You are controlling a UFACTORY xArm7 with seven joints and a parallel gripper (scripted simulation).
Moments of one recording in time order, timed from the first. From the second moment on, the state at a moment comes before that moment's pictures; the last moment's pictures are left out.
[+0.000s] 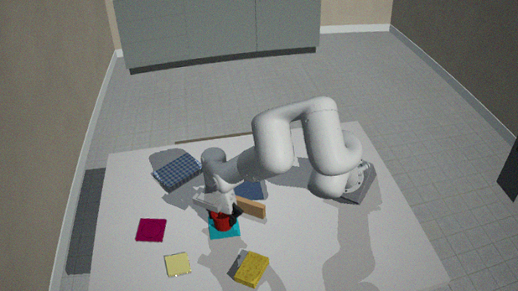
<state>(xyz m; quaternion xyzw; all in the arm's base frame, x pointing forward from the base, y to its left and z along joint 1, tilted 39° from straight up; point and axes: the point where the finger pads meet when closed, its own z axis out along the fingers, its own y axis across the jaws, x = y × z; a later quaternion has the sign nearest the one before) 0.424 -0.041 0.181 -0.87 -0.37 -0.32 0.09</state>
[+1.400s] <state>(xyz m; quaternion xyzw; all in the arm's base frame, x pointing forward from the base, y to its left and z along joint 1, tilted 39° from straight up) 0.425 -0.040 0.180 -0.87 -0.37 -0.32 0.09</state>
